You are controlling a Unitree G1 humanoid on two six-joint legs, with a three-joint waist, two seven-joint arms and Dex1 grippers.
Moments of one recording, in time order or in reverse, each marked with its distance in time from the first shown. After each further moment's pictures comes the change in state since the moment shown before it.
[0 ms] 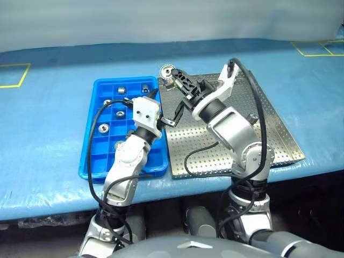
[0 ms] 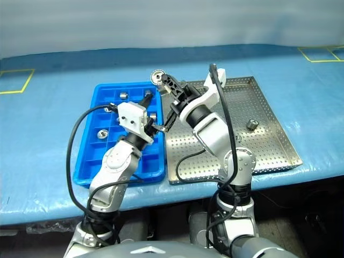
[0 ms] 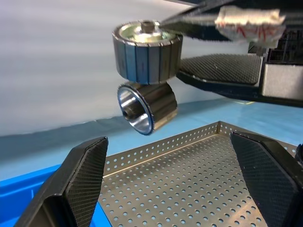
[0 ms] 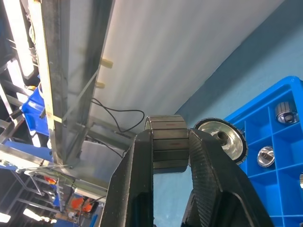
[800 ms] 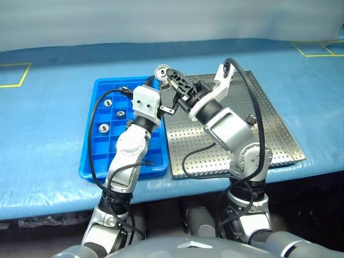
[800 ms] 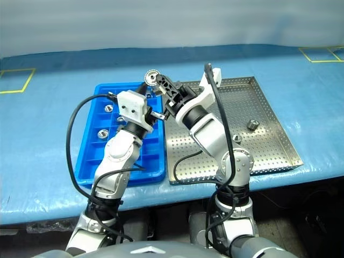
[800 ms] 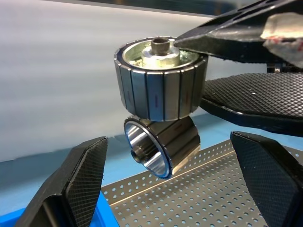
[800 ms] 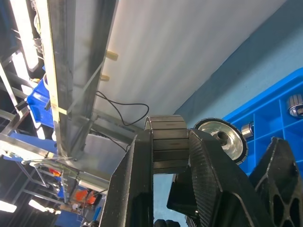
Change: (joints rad) left arm -0.110 -0.006 0.037 0.088 0.069 -0.080 0.037; right arm 0.002 0.002 0.026 -0.012 0.007 0.000 -0.001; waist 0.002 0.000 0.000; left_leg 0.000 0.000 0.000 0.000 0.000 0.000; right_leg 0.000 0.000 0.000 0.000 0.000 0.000
